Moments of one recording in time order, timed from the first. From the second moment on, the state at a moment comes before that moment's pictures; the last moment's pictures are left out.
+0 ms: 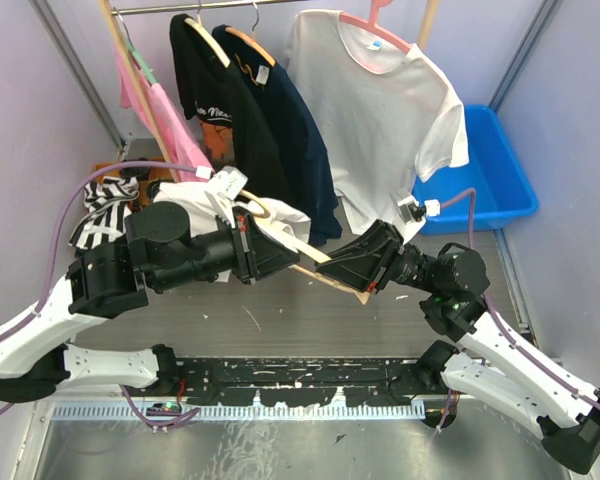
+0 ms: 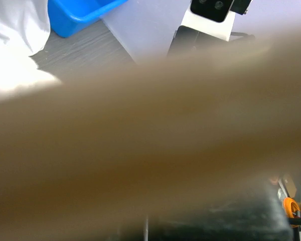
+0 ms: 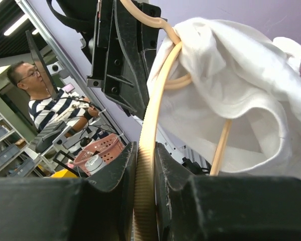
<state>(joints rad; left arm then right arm) -1.22 1.05 1.53 -0.67 -0.09 -0.71 0.73 0.73 0.68 0.56 -0.61 0.91</state>
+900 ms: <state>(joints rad) -1.27 0.98 1.60 -0.95 -0.29 -0.58 0.73 0.81 0.36 1.06 -0.58 1.14</state>
